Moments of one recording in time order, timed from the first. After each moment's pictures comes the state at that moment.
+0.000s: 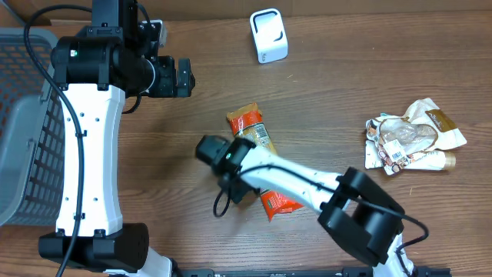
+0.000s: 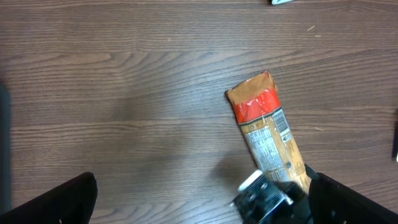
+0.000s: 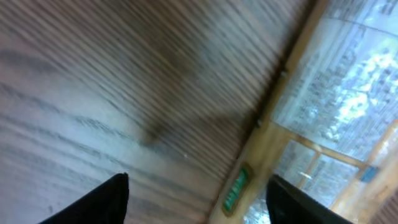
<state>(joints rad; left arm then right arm) -0.04 1.73 2.05 -1.46 0.12 -0.07 0.98 2.08 1.56 -1.01 0.10 0.26</state>
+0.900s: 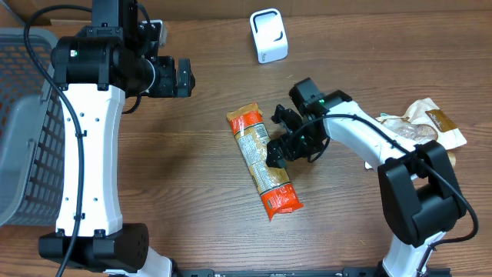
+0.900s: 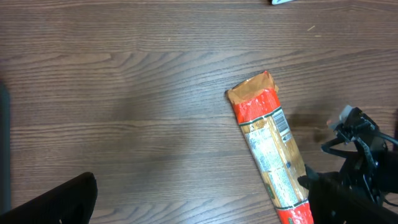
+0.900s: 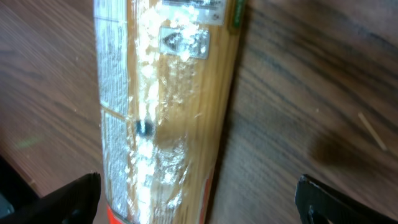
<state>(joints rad) -0.04 1.73 2.05 -1.46 0.12 -0.07 0.45 1.94 1.31 -0.85 -0.47 -0.05</state>
